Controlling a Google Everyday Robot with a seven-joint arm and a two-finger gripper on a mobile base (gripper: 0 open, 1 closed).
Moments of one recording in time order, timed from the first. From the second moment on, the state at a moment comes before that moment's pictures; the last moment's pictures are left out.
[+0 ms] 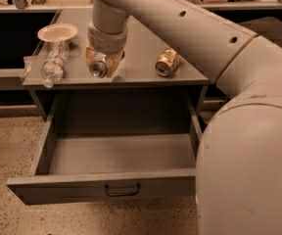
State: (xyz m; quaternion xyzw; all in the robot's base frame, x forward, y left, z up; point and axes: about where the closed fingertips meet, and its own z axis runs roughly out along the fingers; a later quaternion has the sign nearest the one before) arm 0.655 0.086 0.876 -0.97 0.20 -0.08 0.15
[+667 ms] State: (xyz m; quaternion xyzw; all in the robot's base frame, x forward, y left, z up) arm 0.585 0.125 0.889 -0.92 0.30 -0.10 0.23
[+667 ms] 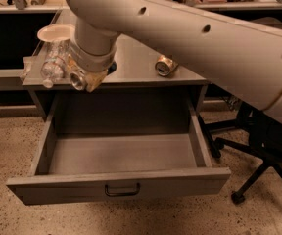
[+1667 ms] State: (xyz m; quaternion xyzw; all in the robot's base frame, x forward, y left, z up) arm 0.566 0.115 0.841 -0.90 0.37 -0.03 0.21
